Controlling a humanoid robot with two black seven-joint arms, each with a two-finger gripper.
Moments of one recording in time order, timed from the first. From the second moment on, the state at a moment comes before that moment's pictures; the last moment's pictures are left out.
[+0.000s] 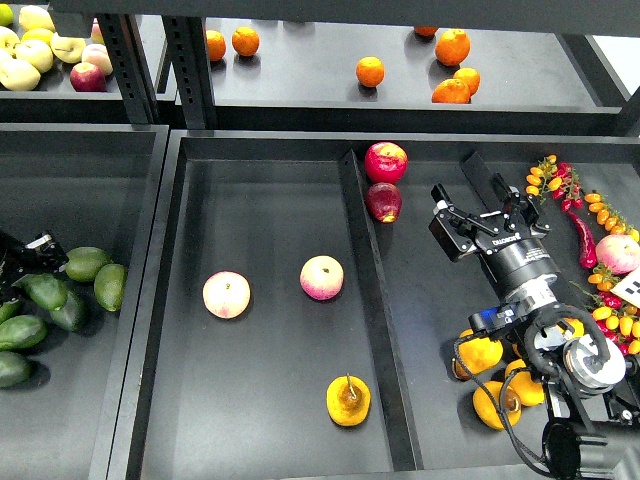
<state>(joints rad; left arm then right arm) -1.03 0.73 0.21 -0.83 0.30 -0.49 0.49 0.13 0.02 1.52 1.30 0.34 0.10 -0.35</state>
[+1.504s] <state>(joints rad) -0.83 0.60 0.12 -0.72 0.41 -0.49 0.49 0.13 0.02 1.52 1.30 0.34 0.10 -0.35</state>
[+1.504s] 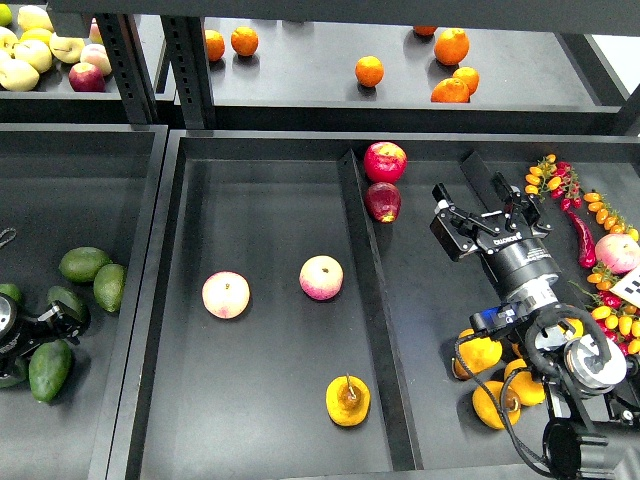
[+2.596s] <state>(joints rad) -0.46 0.61 -0.92 -0.75 -0.18 -0.49 0.49 0.12 0.01 1.48 1.30 0.34 0.10 -0.36</state>
